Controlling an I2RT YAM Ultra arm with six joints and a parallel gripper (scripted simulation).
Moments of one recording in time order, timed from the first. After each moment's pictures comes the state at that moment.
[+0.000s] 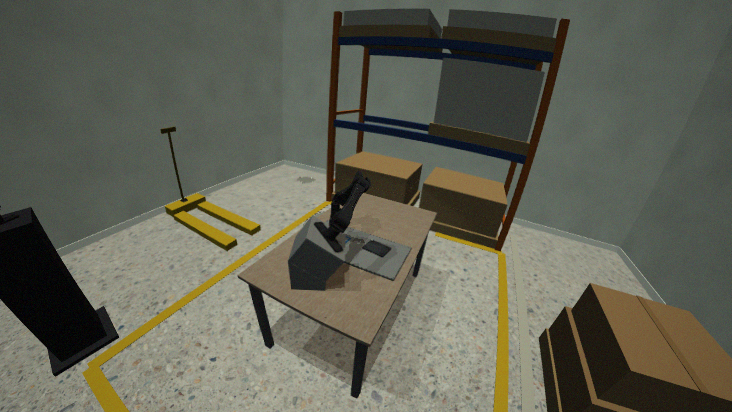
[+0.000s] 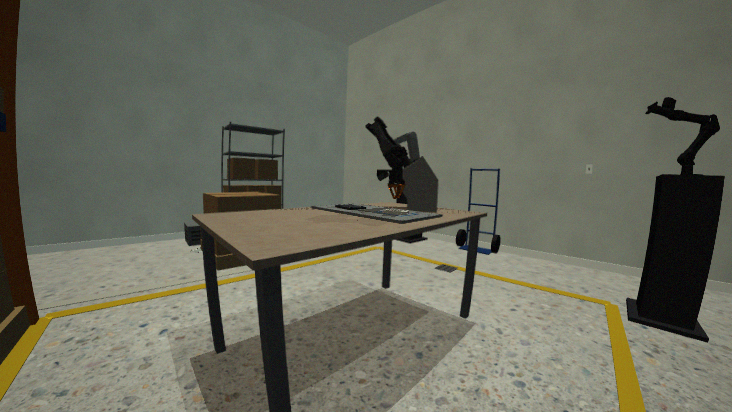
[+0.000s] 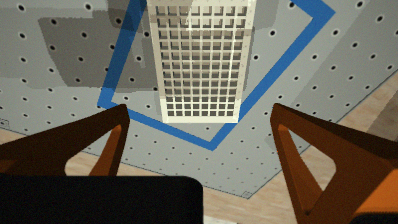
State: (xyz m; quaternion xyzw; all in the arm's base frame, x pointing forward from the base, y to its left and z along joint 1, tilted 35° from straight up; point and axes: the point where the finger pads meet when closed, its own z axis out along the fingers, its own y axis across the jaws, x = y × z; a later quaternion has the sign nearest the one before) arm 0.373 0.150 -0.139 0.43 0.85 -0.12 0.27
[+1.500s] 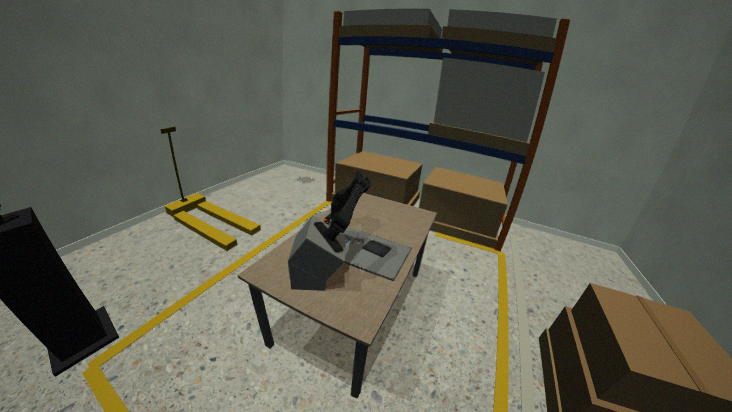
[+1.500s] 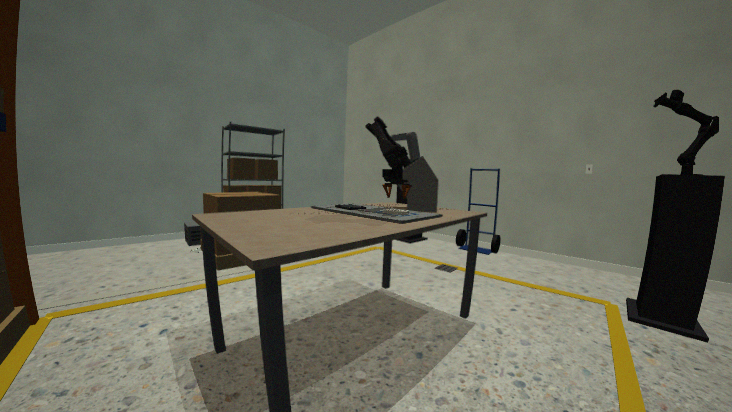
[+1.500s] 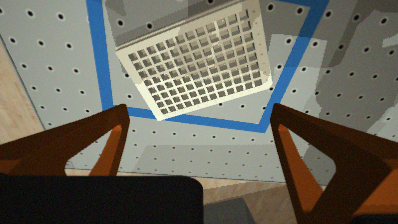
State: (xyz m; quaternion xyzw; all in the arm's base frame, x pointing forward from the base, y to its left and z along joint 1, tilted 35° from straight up) arm 0.372 0.148 -0.138 -0.14 0.94 -0.26 0.15
